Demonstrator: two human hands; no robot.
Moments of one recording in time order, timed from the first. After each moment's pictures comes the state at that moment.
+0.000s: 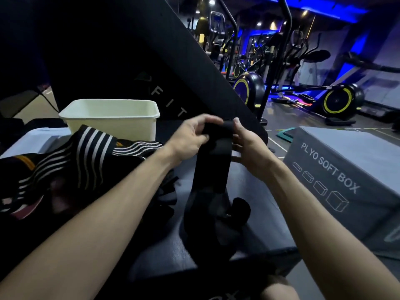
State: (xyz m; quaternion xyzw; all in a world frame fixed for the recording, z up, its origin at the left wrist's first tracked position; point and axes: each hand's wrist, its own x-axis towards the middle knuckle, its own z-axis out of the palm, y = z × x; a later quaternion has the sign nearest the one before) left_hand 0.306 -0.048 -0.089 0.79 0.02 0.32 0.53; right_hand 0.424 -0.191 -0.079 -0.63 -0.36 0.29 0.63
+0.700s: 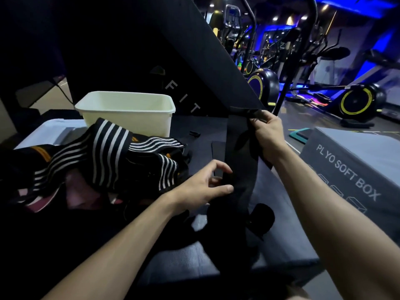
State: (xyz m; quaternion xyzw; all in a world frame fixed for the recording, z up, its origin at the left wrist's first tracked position) left_hand 0.253 -0.079 -0.164 0.75 0.09 0.13 0.64; right_hand 0.475 -0.127 -0.087 -0.65 -0.32 0.08 0.69
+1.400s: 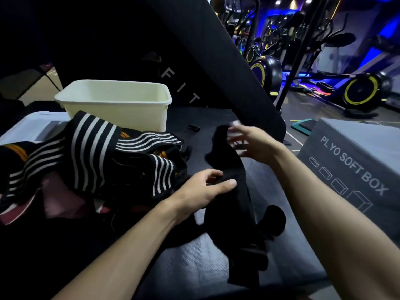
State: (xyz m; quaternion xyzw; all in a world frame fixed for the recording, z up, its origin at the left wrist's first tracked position) left_hand 0.274 -0.071 -0.185 0.70 0.23 0.15 0.66; right_hand 0.491 -0.098 -0.122 -0.71 -0.28 0.36 0.54
